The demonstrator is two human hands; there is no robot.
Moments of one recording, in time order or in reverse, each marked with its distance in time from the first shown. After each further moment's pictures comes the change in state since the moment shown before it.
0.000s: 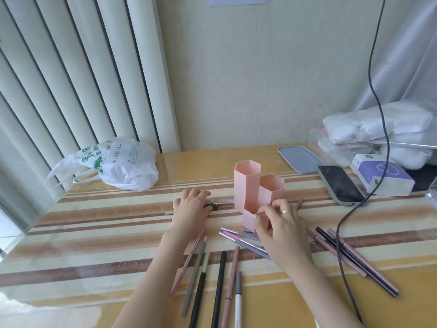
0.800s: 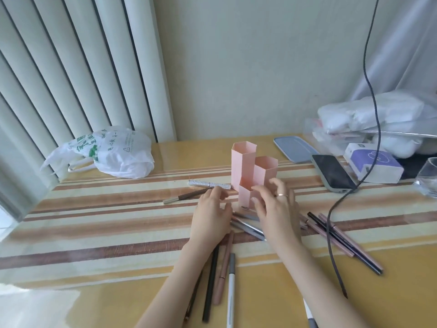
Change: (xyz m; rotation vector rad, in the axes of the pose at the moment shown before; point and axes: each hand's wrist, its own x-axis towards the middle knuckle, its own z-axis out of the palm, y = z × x) left_hand -0.044 0.061 0.014 -0.492 0.180 -0.006; right_hand 0.005 0.000 0.009 -0.034 0.188 0.049
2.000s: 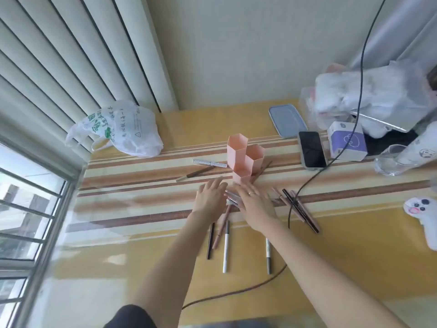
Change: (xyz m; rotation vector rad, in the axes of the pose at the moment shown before) left_hand 0.006 0.064 -0.069 0.505 -0.699 -0.081; right_hand 0.018 -0.038 -0.078 -0.079 -0.999 -0.042
